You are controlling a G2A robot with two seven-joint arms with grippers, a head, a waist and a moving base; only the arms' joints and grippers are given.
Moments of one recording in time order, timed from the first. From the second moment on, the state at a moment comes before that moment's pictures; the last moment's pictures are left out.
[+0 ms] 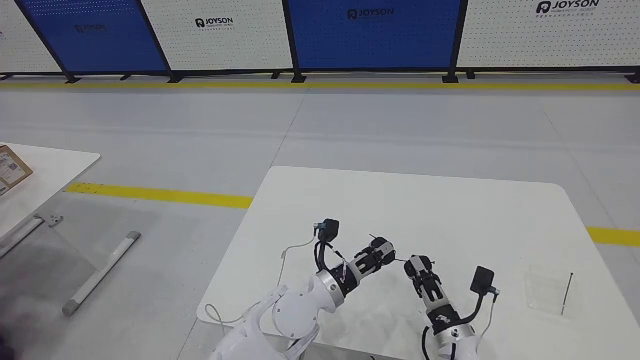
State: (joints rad) left arm 1.44 -1.22 -1.01 -1.72 0.07 -0.03 -0.18; right arm -1.62 -1.31 1.09 -1.67 -0.05 -0.15 -0.04
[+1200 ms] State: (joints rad) left arm 1.44 -1.22 -1.04 -1.67 -0.13 -0.16 -0.25; right arm -1.65 -1.31 1.16 -1.71 0.06 -0.21 0.01
